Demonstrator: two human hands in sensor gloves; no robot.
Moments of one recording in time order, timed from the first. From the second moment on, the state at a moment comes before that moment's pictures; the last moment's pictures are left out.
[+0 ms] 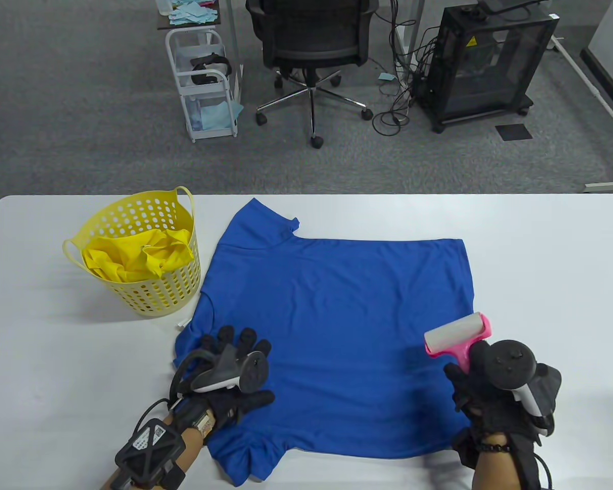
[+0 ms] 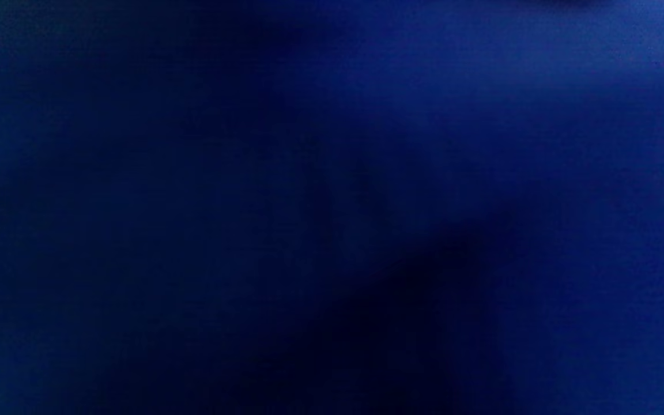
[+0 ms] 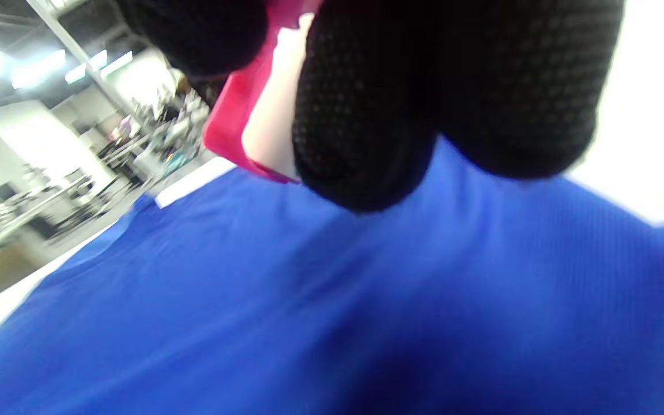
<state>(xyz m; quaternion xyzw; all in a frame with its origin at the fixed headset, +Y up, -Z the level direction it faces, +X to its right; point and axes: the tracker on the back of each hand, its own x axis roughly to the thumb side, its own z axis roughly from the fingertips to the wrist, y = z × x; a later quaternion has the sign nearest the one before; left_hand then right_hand) -0.176 -0.798 -0.306 -0.31 -0.19 -0.06 0.93 0.271 -0.701 -0.247 -0.12 0.12 0.93 0.34</state>
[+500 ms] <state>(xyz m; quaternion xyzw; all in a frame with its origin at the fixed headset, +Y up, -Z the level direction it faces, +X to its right) -0.184 -0.814 -0.305 -0.34 -0.19 -0.01 0.92 0.213 -0.733 -0.340 -0.23 0.13 0.96 0.09</state>
